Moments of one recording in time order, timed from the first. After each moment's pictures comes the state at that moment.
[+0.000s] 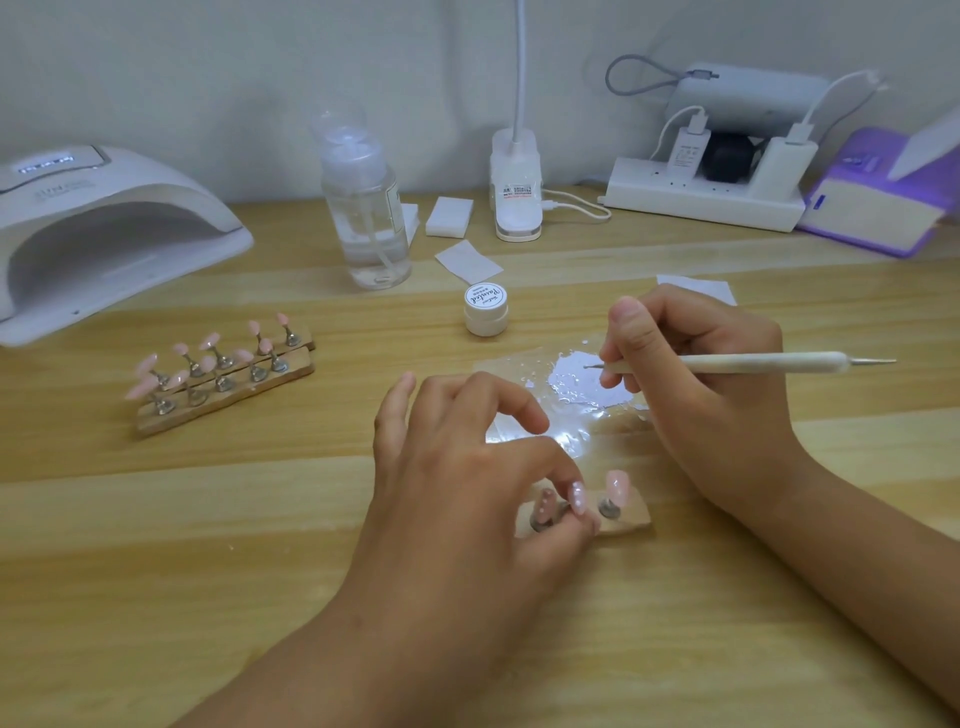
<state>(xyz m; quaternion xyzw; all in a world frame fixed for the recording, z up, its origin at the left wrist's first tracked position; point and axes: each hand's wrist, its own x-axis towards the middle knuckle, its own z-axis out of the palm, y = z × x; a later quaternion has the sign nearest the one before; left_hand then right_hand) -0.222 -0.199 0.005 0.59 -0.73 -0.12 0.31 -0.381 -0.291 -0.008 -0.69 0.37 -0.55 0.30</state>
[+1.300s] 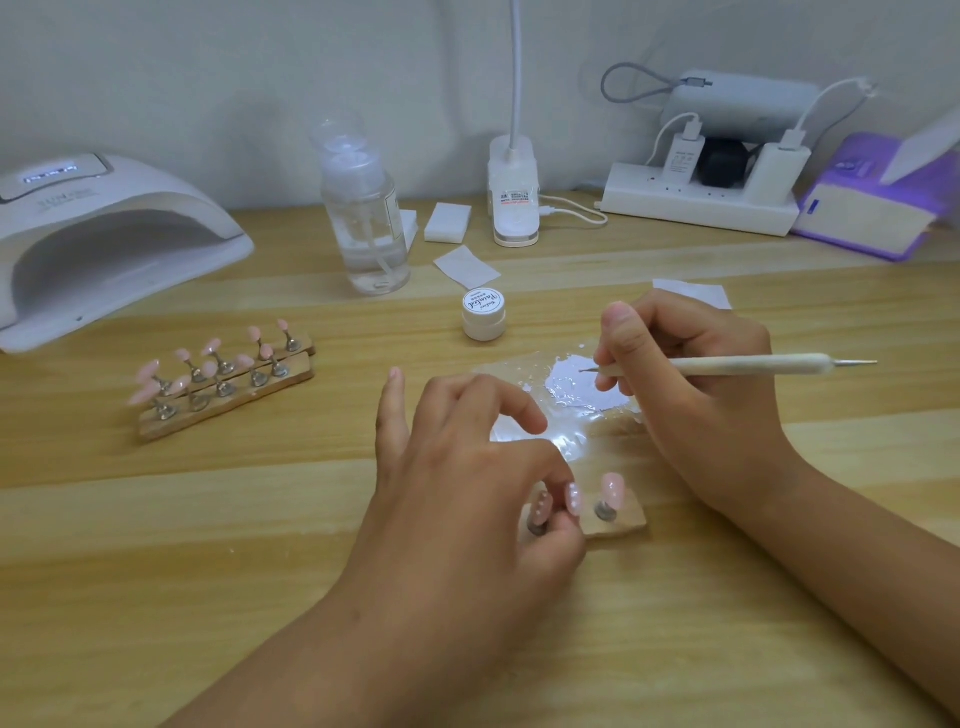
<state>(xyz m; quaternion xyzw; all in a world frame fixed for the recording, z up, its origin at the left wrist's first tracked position) -0.223 -0.199 0.010 0.61 -0.74 -0.11 0.25 -0.381 -0.291 -0.007 -0.69 0.37 -0.55 0.29</state>
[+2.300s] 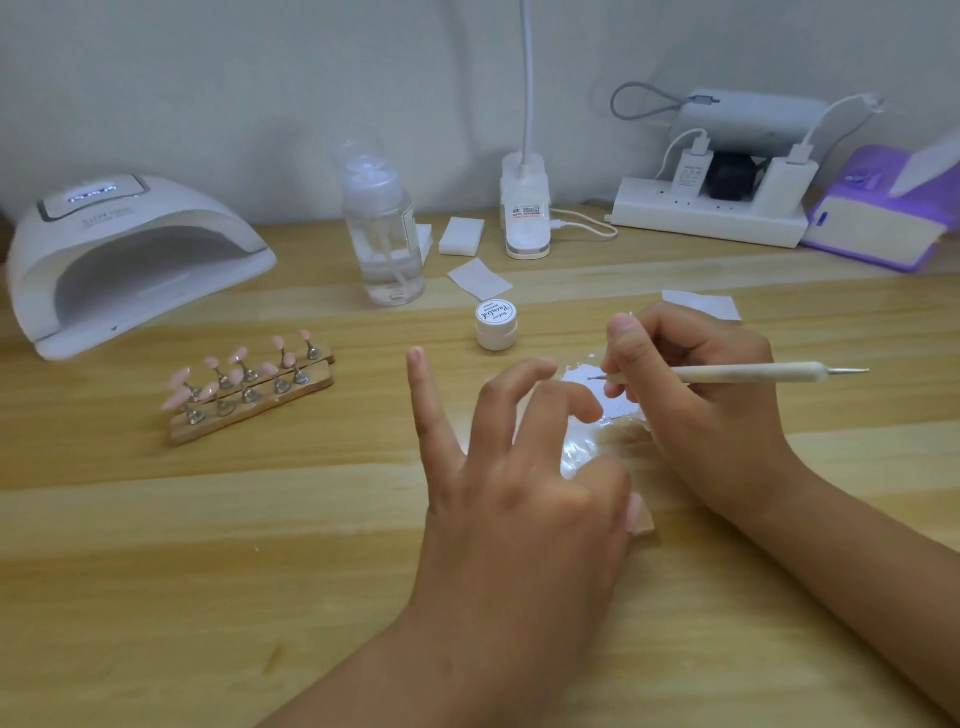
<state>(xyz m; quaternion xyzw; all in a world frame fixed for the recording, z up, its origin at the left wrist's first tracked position) -0.245 -0.194 0.007 0.57 -0.78 0.09 0.25 -0.381 -0.292 -0.009 -0.69 0.38 -0.55 0.29</state>
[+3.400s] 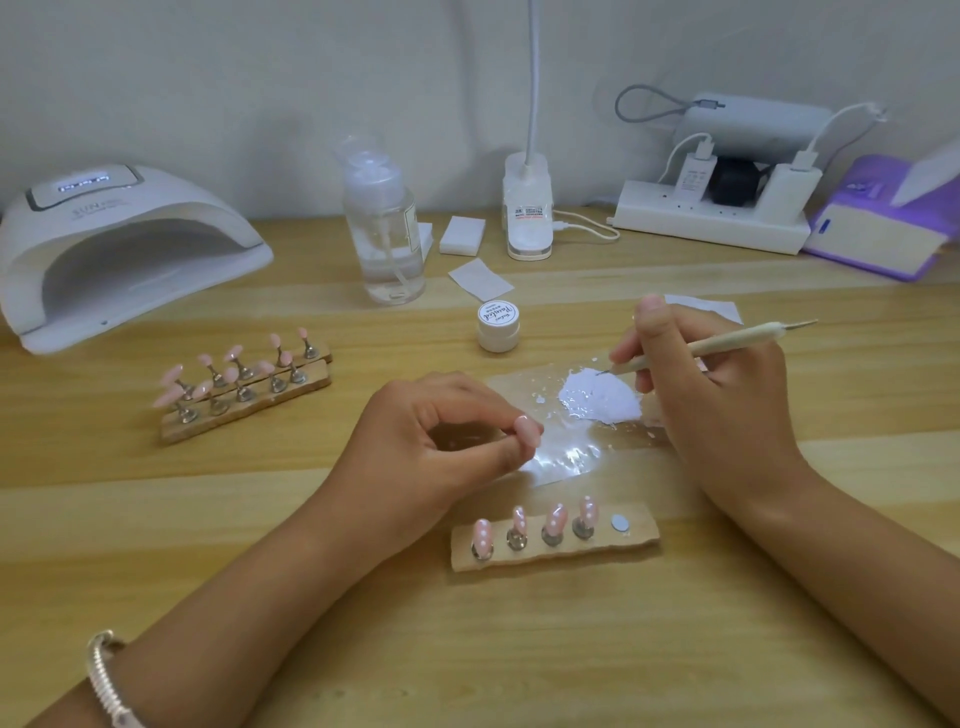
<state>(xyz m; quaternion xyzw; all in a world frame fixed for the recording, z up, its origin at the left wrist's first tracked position) -0.180 -0.237 -0.002 0.49 -0.65 -0.36 0.46 -0.384 -0.301 -0.011 -0.67 0.47 -0.53 0.23</state>
